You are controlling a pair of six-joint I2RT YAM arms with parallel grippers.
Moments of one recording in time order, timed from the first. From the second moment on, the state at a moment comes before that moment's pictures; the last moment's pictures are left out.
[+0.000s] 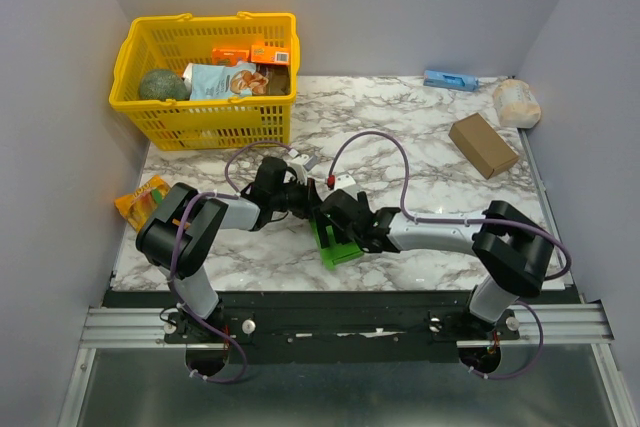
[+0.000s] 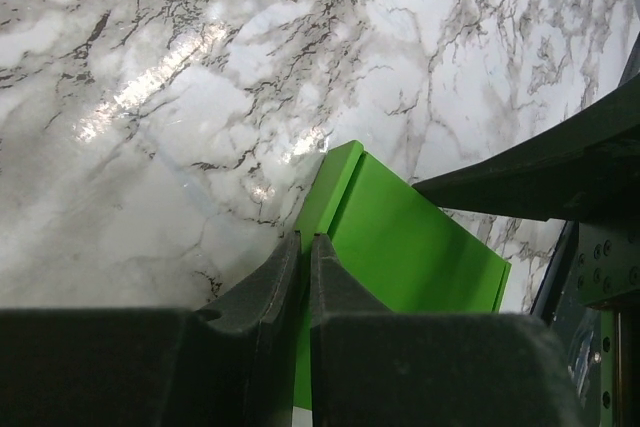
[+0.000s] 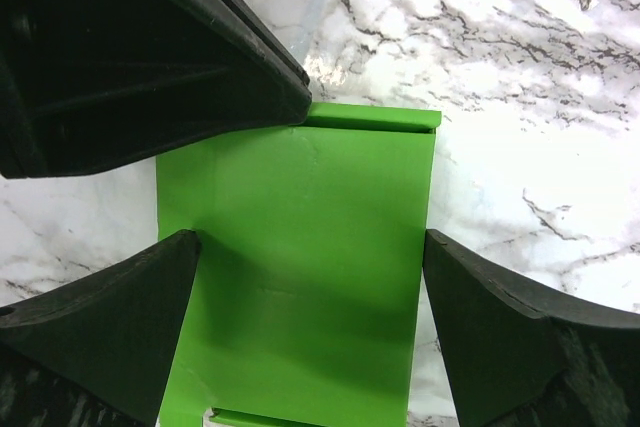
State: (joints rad) left arm -0.47 1.72 0.65 0.49 0.62 -0.37; right arm 1.04 1.67 0.91 -0.15 0.36 0.53
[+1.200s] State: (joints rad) left arm -0.47 1.70 0.63 0.50 0.63 -0.37; right arm 1.10 1.76 1.00 -0.28 0.45 0.66
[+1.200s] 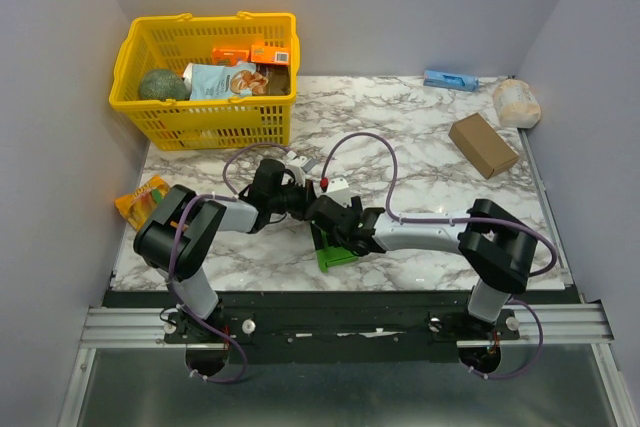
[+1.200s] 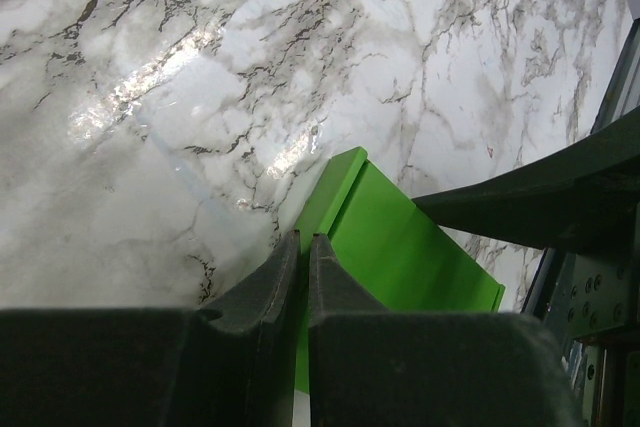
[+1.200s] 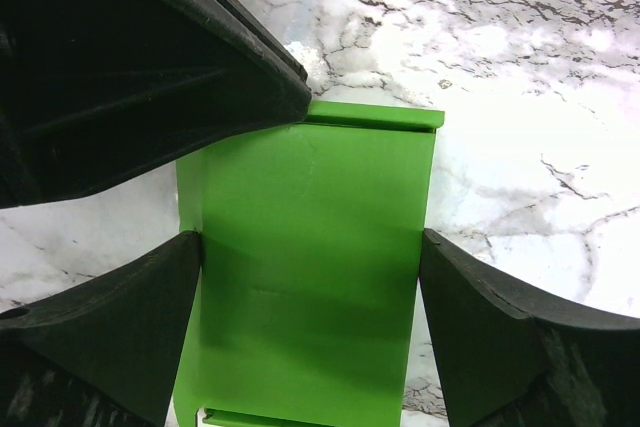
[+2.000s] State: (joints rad) left arm -0.47 1.67 0.59 0.52 0.60 -0.40; right arm 1.12 1.80 1.03 -0.30 0.49 0.63
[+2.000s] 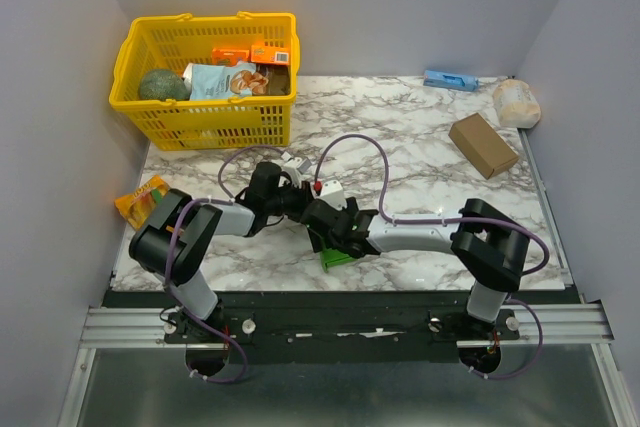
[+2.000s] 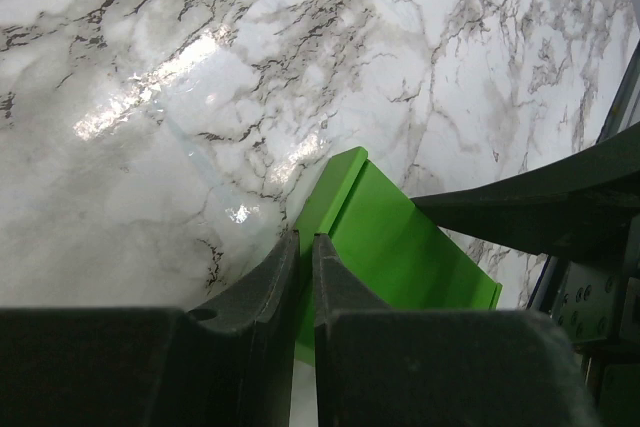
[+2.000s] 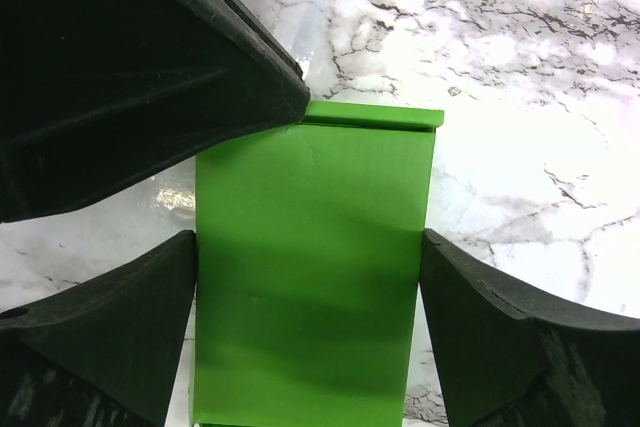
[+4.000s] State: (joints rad) left arm -0.48 0.67 0.65 -0.14 0.97 -0.23; right arm 0.67 1.34 0.64 0.28 -1.31 0.68
